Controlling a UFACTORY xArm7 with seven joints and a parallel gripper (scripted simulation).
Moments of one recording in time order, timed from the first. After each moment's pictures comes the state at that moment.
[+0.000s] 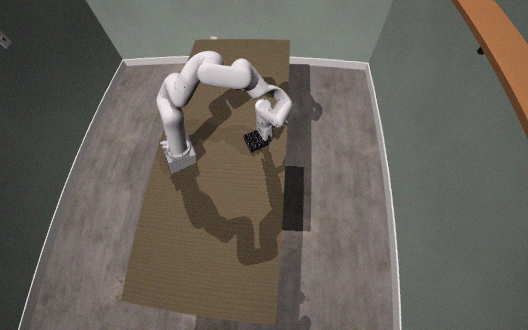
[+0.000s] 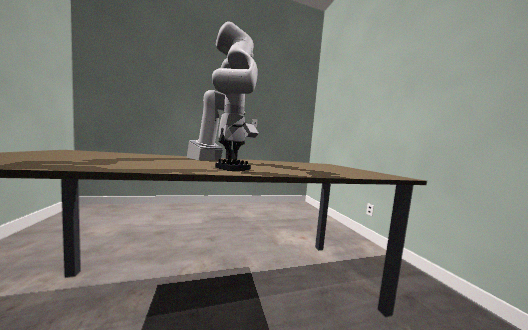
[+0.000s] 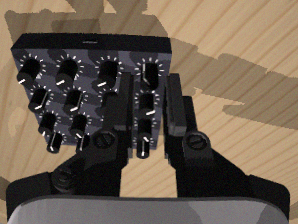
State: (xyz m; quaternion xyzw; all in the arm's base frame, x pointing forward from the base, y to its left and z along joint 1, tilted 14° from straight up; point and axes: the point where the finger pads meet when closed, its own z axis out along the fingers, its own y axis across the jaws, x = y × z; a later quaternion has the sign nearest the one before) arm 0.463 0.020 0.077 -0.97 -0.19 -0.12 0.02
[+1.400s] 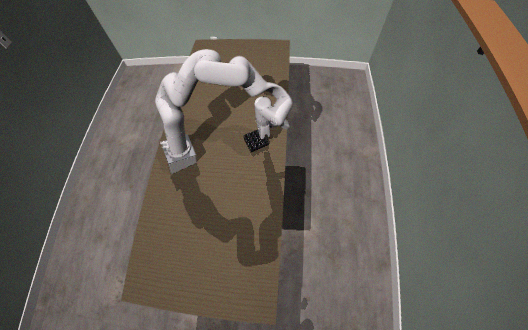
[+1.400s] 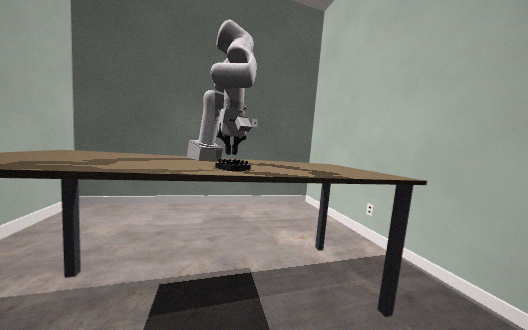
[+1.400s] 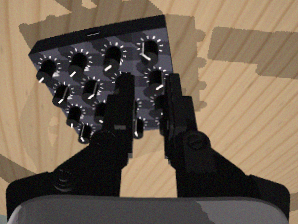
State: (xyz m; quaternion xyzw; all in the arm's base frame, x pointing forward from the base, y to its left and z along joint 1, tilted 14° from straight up) arm 0.454 0.017 0.094 -0.99 -0.06 -0.11 0.04
